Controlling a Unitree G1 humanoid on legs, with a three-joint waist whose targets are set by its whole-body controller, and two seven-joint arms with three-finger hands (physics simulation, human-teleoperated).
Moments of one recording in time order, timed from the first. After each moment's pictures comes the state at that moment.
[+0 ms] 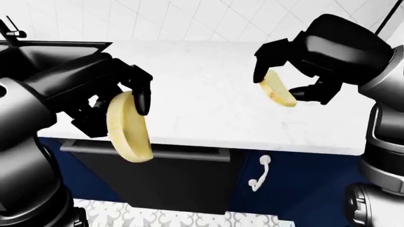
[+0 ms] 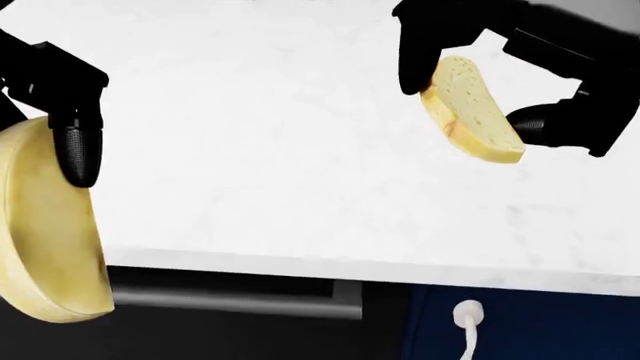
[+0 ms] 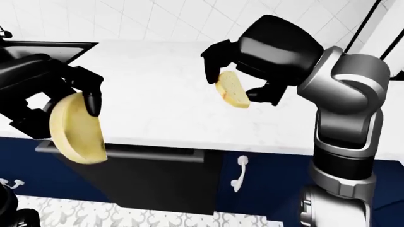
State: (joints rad) left arm -0.70 0.60 0.24 -0.62 0.59 0.45 -1.32; right arm -0.83 -0.60 -0.22 -0.14 -0.39 -0.51 0.92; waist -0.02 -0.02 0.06
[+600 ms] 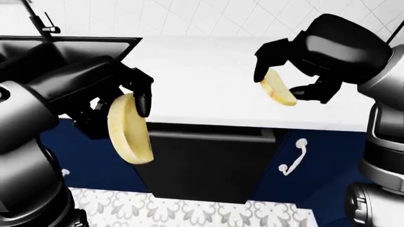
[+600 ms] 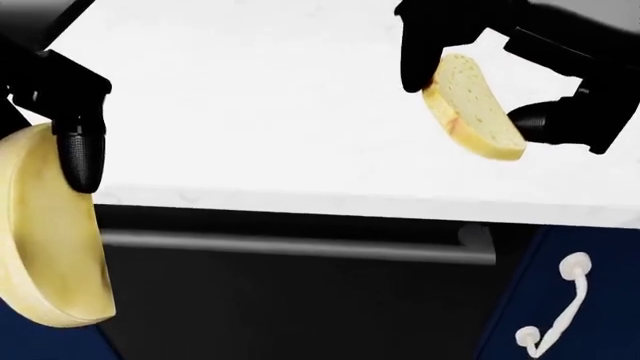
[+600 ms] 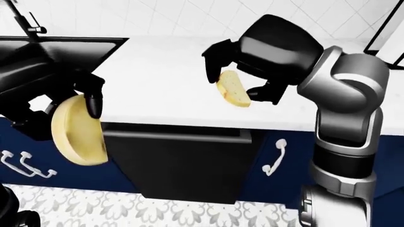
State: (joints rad) left arm -0.69 0.59 0.24 -0.62 0.59 0.44 -1.32; right arm -0.84 -0.61 -0.22 -0.11 -0.40 -0.54 0.91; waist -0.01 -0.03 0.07
